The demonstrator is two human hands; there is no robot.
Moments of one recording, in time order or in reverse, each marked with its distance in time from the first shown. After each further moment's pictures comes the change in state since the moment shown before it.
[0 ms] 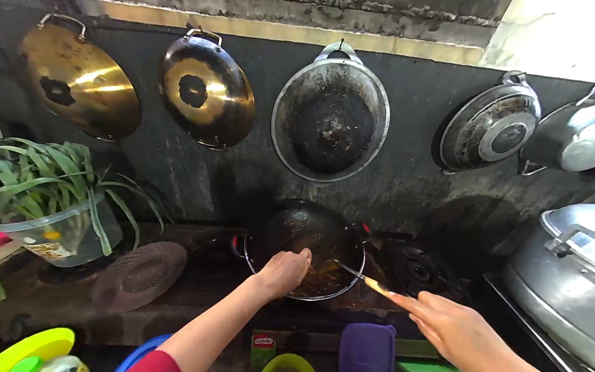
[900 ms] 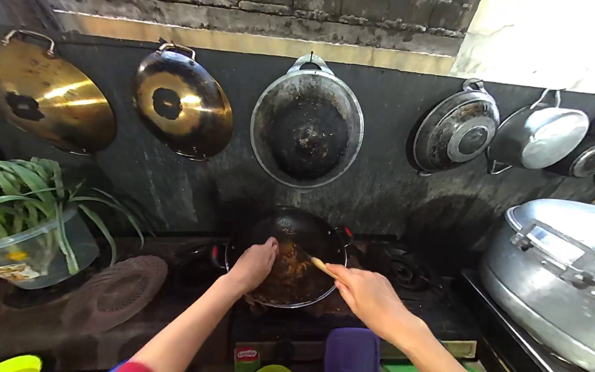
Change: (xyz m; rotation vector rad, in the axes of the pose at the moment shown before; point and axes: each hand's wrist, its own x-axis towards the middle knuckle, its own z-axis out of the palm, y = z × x) left_hand 0.012 -0.029 -0.006 -0.167 0.195 -0.144; right_hand 0.088 -0.045 0.007 0.191 -0.280 0.277
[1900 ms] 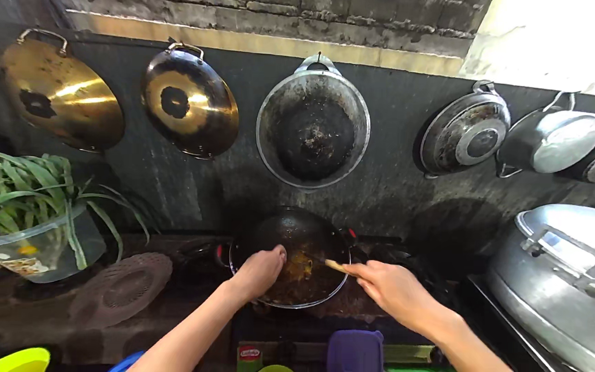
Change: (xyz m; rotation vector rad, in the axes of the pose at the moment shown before) left_hand -0.014 0.007 0.002 0.046 -0.069 0.064; right_hand -0.001 0.042 -0.018 -0.069 0.042 -0.148
